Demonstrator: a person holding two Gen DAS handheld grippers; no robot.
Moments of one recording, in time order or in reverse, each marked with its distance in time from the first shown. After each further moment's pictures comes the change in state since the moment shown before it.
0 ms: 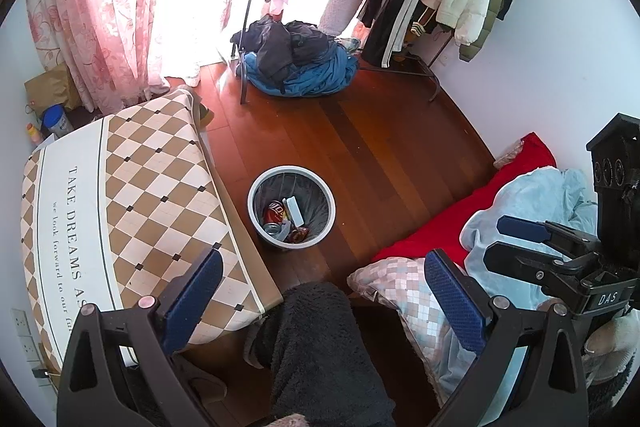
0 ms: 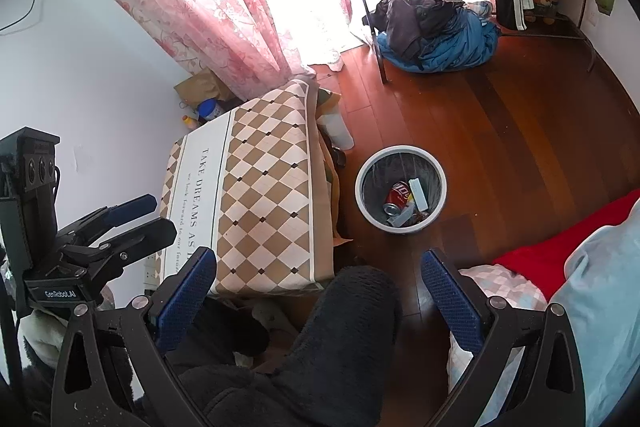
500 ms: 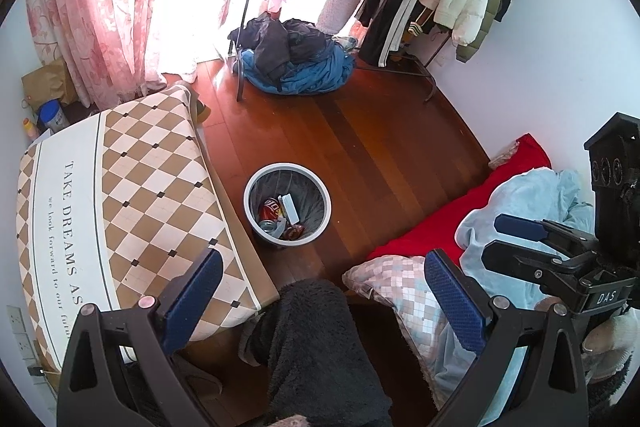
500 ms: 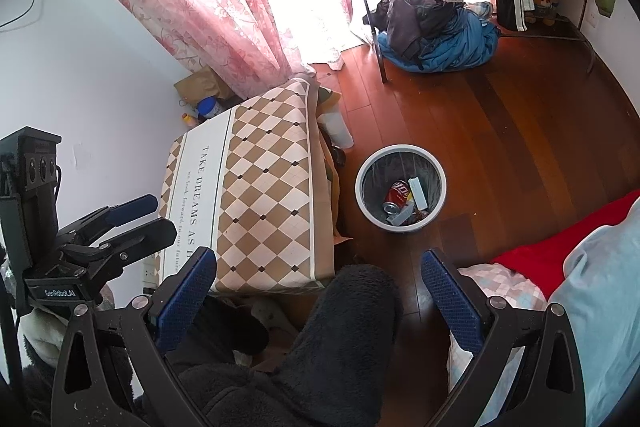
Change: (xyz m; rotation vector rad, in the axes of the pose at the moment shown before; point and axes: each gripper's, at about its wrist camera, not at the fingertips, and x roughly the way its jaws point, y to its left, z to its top) left arm -0.006 0.002 -0.003 -0.010 0.006 -0.021; right arm 0.000 0.005 -0.001 0.003 0.000 -0.003
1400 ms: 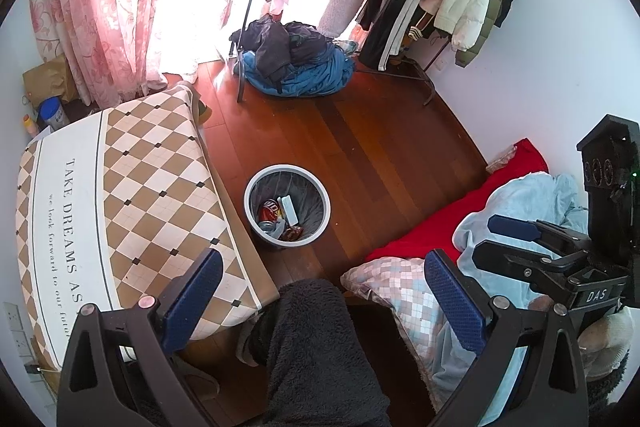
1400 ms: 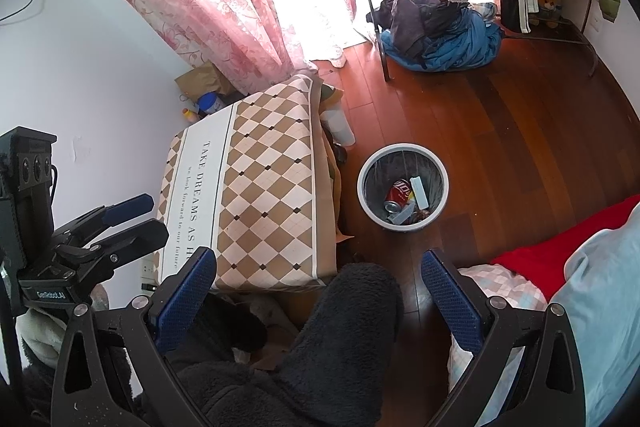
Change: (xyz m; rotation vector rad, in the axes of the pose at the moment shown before) left arm -0.004 0.004 -0.002 -0.007 -0.013 -0.011; right arm -0.005 -0.002 -0.006 -0.016 0.012 0.004
